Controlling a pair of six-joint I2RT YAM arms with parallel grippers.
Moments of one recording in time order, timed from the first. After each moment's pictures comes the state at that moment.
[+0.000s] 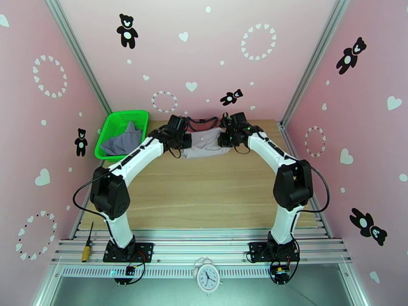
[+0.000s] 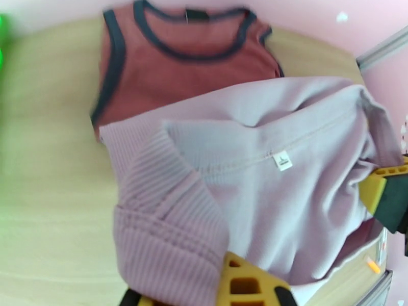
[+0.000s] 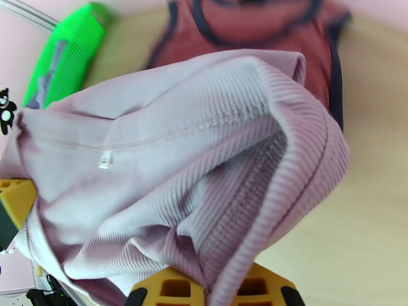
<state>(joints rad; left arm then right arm) -0.47 1.90 1.77 -0.70 0.01 -0.44 0.33 1.95 1.77 -0.67 -0.30 0.20</state>
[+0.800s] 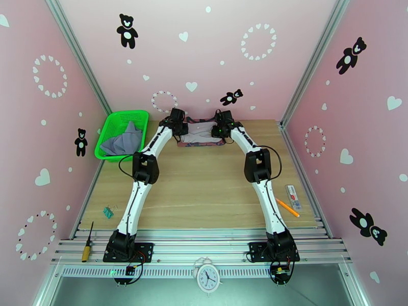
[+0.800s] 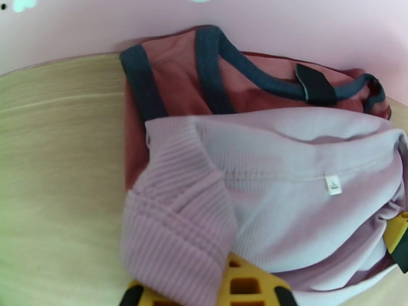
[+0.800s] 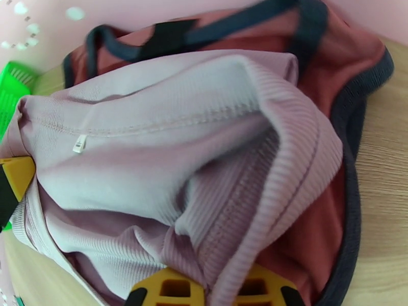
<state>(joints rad) -0.29 2.78 2.70 -0.75 0.05 -0.34 0.28 2.71 2.51 -0.65 -0.26 0.27</state>
